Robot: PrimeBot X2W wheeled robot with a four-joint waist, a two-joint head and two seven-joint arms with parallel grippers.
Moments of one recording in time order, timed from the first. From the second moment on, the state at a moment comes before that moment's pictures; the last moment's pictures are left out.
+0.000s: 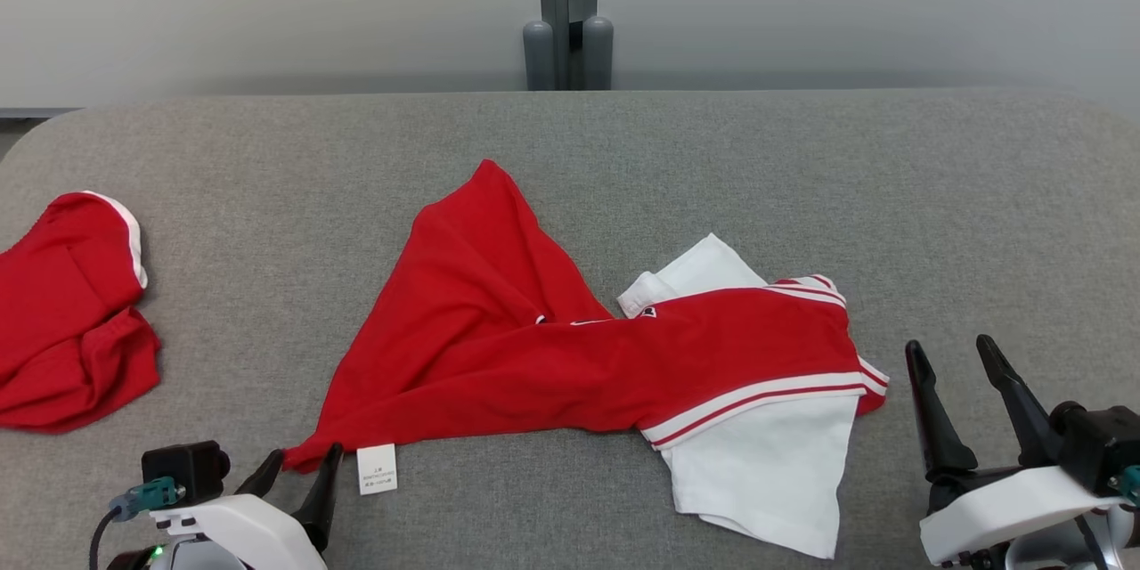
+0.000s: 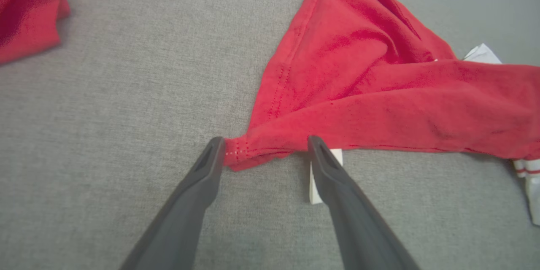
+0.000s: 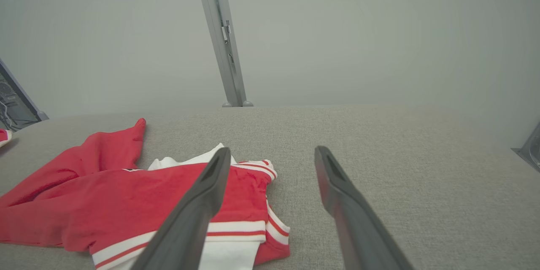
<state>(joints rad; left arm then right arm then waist) -0.05 0.31 -0.29 0.31 -0.69 0.06 0.10 0.01 -0.07 -0.01 0.05 0.21 0.13 -0.07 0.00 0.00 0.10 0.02</state>
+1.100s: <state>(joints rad) -0.11 0.33 -0.31 0.31 -0.68 0.03 0.04 0.16 -0.08 0.11 0.13 0.28 0.13 0.04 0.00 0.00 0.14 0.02</state>
